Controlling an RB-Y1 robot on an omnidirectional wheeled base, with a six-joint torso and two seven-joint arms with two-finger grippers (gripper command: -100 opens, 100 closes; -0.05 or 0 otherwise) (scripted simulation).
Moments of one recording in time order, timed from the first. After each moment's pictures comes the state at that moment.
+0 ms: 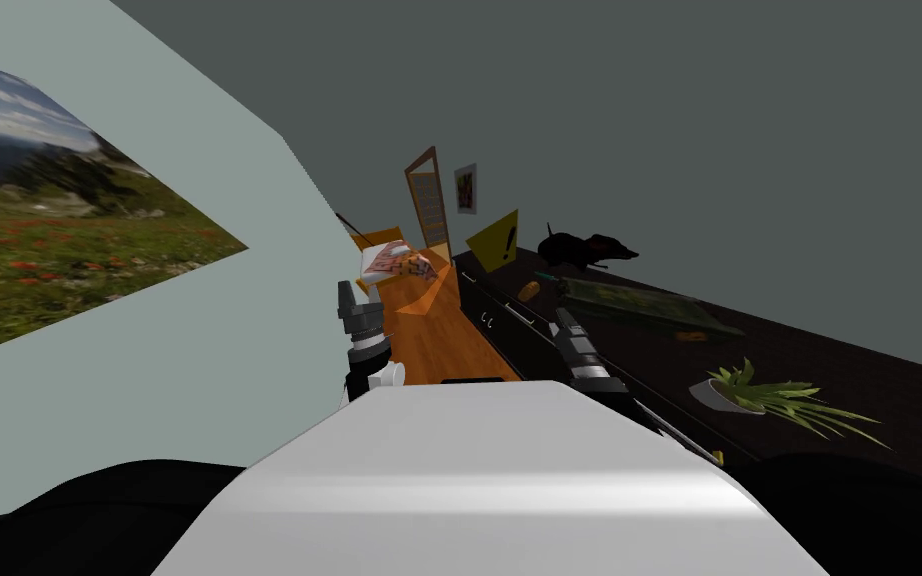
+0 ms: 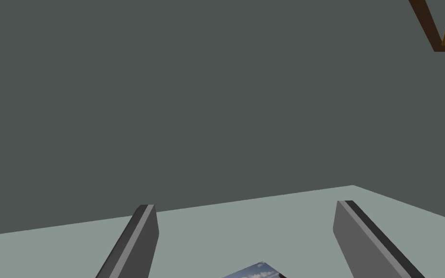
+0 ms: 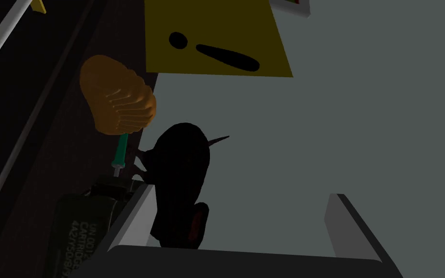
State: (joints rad) left arm 0.50 -0.04 -0.01 -2.25 0.00 -0.61 -0.05; right arm 0.92 -0.27 0.03 -2.33 -0.13 -0.26 0.08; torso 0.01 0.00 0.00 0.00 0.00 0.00
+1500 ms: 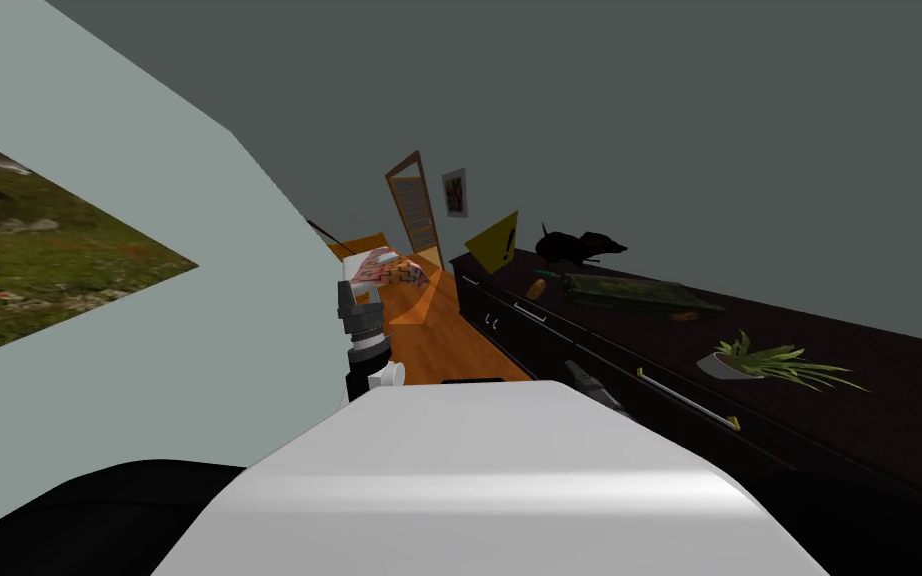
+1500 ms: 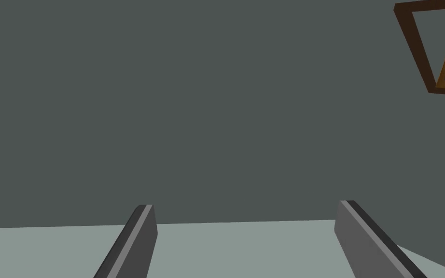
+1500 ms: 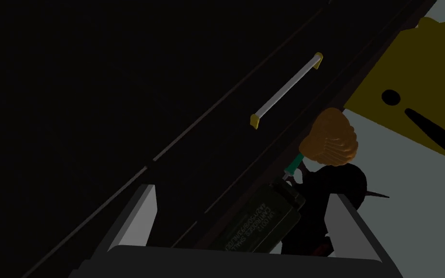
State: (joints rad) left arm 0.50 -0.04 -0.01 -2.25 0.00 -0.61 -0.05; right arm 1.27 -0.43 -0.02 -2.34 -0.18 0.05 0.25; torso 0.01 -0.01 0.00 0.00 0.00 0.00
